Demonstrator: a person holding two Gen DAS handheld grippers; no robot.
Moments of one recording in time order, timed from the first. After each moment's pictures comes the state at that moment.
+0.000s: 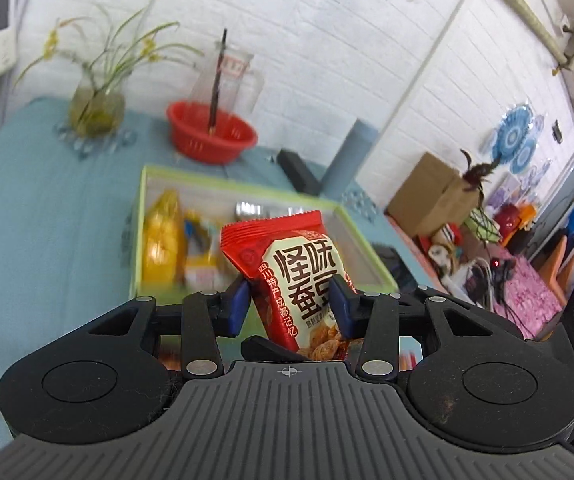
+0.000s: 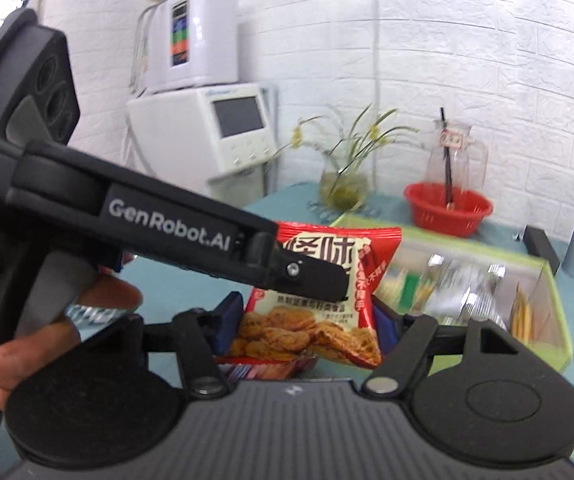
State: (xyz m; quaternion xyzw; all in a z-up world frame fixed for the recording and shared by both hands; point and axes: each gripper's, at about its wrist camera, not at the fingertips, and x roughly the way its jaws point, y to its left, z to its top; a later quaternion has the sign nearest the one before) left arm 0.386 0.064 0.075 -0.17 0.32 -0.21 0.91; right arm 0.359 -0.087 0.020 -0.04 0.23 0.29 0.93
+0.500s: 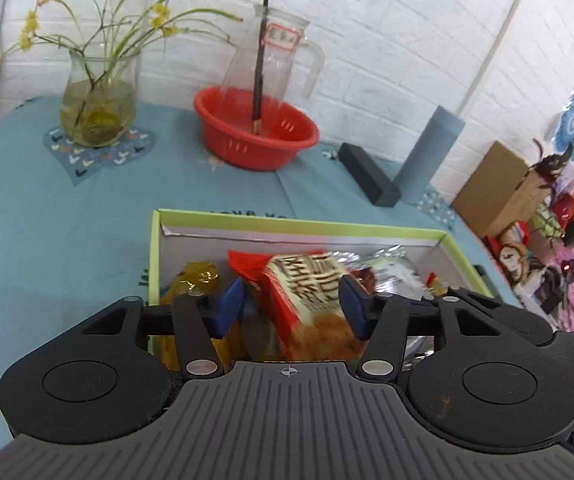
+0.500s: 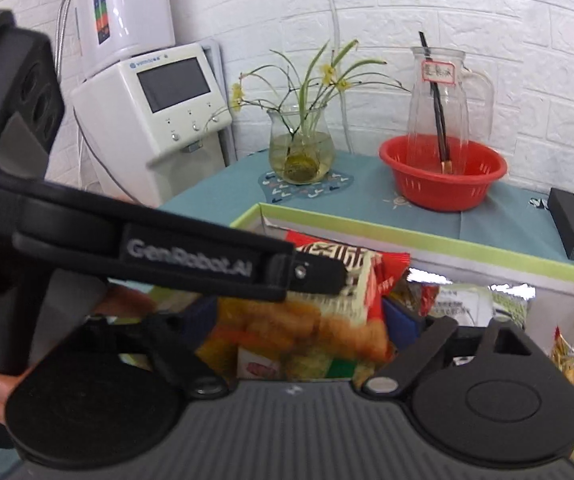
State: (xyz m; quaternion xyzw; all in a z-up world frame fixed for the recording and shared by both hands) left arm 0.507 0.061 0.021 -0.14 0.35 -0.17 0.91; right arm 0.479 -0.096 -0.027 -0.01 0.30 0.30 0.91
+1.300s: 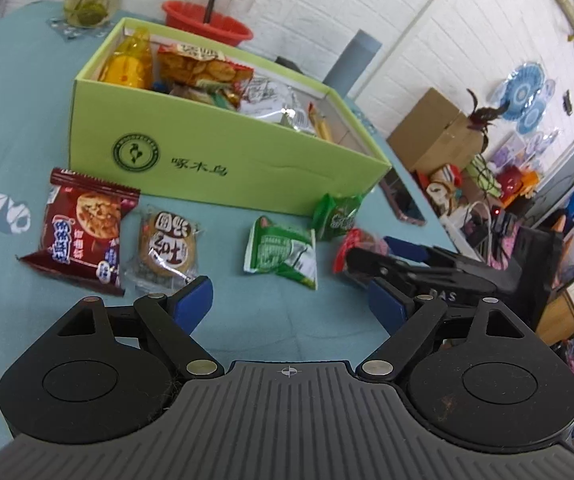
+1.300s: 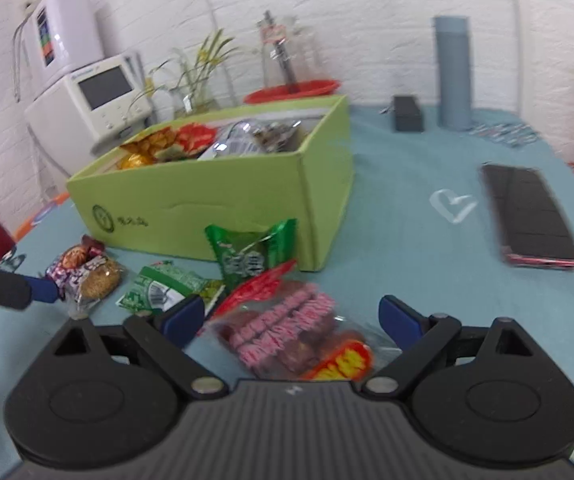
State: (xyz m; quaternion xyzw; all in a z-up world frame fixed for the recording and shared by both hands) left arm 0.323 0.007 -0.013 -0.19 0.40 -0.21 0.87; right arm 0.378 -0.260 -0.087 0.05 0.34 0.22 0.91
